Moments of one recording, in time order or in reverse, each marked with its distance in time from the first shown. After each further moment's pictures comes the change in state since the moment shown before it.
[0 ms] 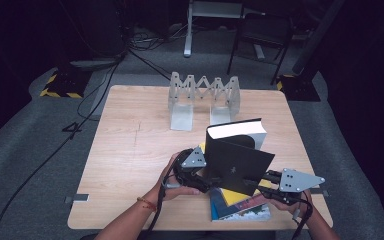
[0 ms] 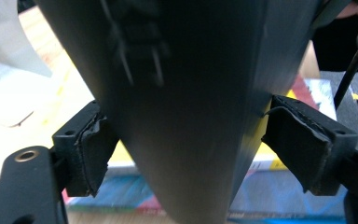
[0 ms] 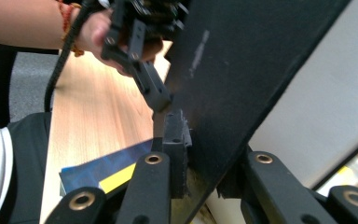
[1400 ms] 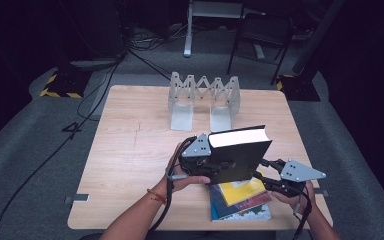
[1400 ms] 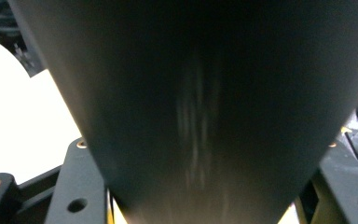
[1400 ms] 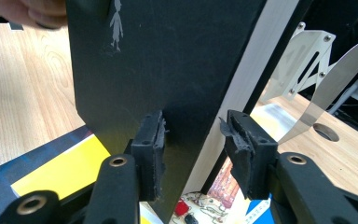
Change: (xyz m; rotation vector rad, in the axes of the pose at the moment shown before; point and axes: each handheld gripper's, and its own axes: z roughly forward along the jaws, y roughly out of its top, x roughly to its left) left arm 0.001 0.052 -0.013 -0.148 -0.014 0.034; right arm -0.017 -0.011 -0.001 0.068 -0.233 0.088
